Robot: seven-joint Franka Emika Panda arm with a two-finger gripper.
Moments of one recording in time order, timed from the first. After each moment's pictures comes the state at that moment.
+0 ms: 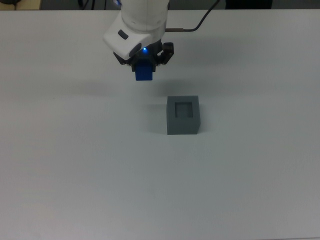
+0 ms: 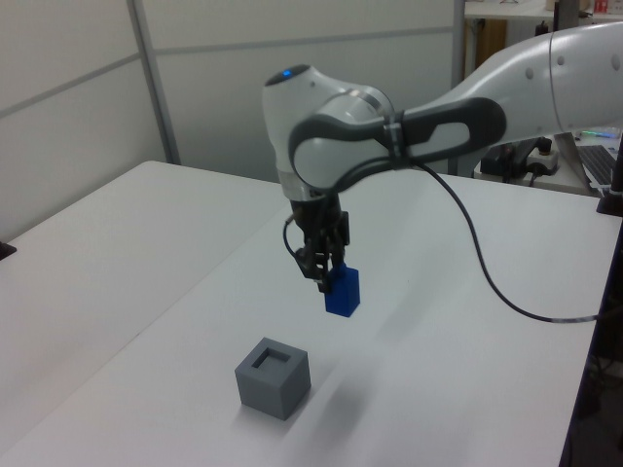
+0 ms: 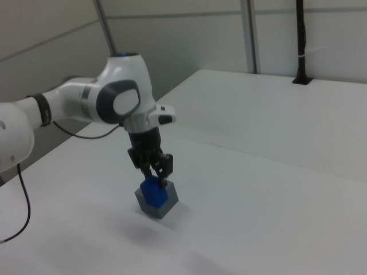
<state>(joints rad) 0.20 0.22 -0.10 -1.61 -0.01 1.72 0.06</state>
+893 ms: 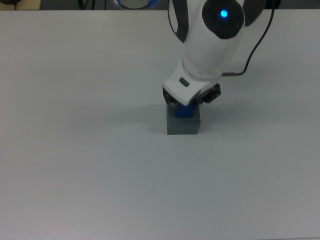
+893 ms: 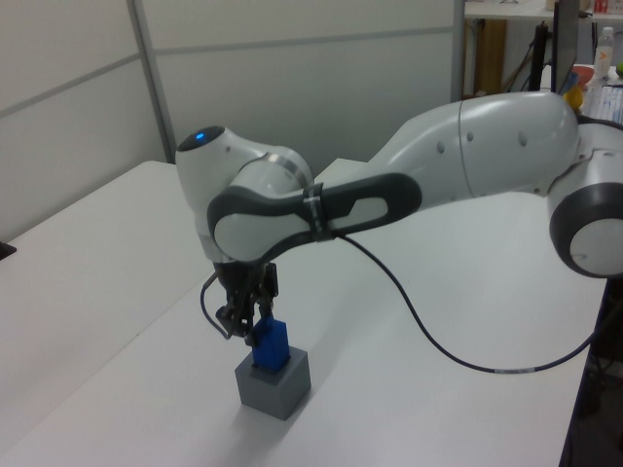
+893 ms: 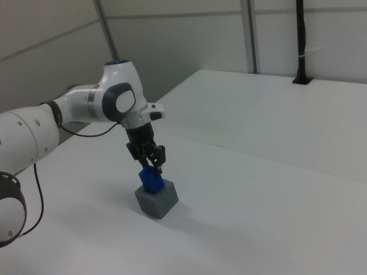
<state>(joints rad) 0.36 0.54 -0.14 -1.30 0.01 1.77 0.19</state>
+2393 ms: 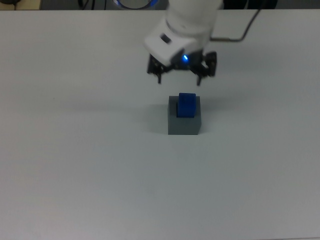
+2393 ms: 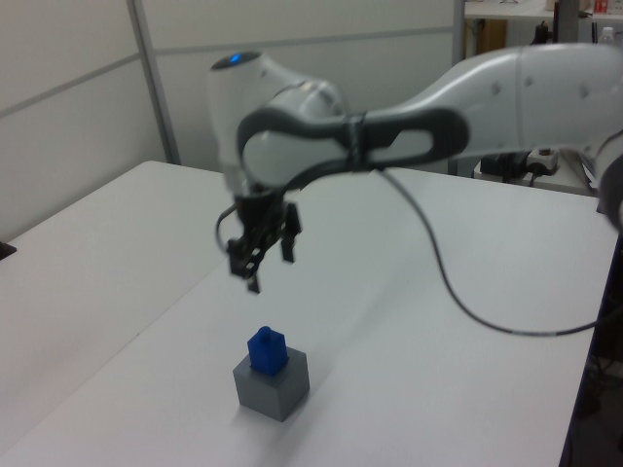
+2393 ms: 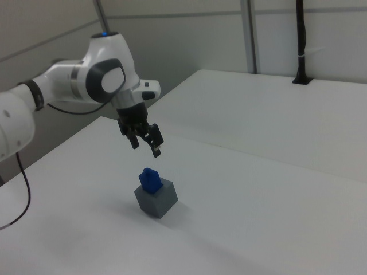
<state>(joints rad) 0.33 0.33 -0.17 -1.38 0.04 1.71 0.22</state>
